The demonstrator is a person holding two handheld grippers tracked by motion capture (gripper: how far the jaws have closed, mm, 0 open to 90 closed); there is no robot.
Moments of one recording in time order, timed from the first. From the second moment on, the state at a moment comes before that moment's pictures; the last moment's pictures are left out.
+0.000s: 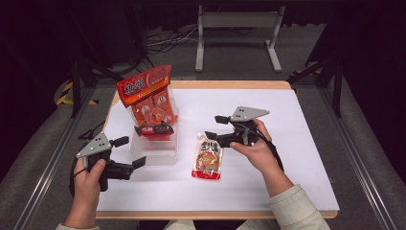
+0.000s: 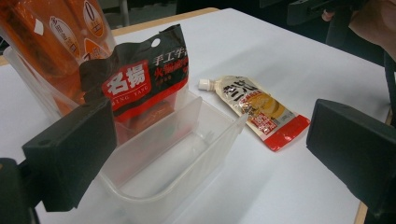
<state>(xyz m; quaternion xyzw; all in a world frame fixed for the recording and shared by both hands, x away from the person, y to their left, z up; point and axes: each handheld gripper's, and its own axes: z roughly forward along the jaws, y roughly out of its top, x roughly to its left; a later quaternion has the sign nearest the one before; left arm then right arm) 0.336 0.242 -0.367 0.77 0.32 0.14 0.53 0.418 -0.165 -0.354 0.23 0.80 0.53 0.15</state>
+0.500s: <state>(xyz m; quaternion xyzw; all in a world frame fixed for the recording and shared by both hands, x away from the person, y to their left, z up) 0.335 0.239 -0.365 0.77 0.33 0.15 0.53 0.425 -0.164 -0.377 0.26 0.81 0.50 0.14</state>
